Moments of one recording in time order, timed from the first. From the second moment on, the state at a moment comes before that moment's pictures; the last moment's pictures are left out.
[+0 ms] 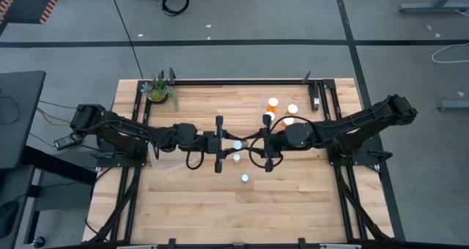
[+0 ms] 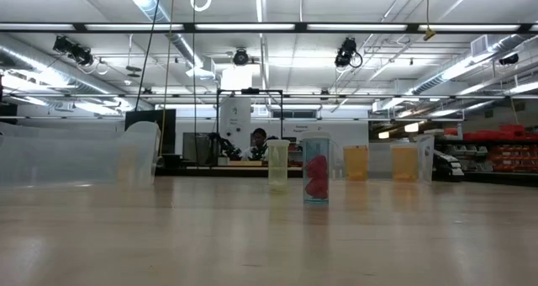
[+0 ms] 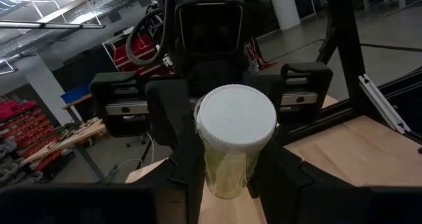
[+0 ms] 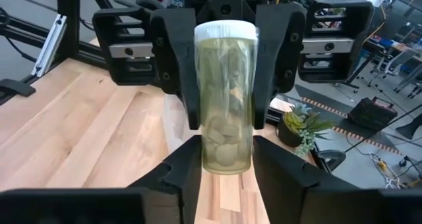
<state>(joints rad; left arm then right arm) -0.16 1.47 0.88 0.65 -0.15 0.41 0.24 1.32 0.94 0.13 0.30 -0.30</state>
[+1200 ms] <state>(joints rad) -0.16 1.47 0.88 0.43 -0.22 0.33 0.24 1.32 0.94 -0.15 0.35 -0.12</state>
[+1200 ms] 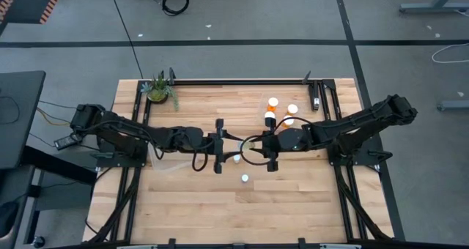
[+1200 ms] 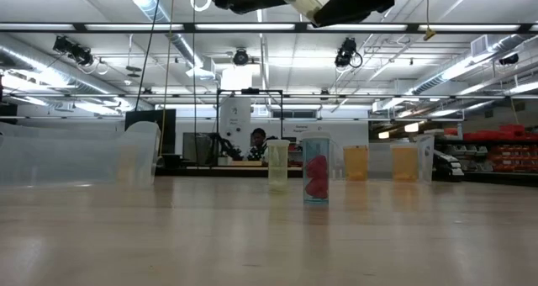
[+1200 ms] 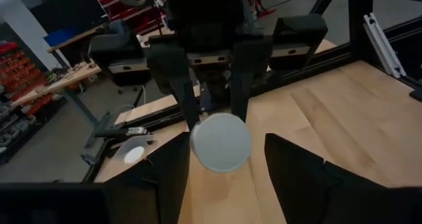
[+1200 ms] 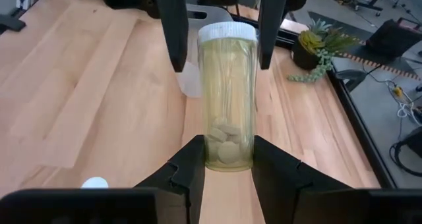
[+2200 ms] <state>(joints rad) -0.15 1.55 0.96 0.44 -0.23 0.35 0.22 1.31 0.94 -0.16 0.34 -0.10</state>
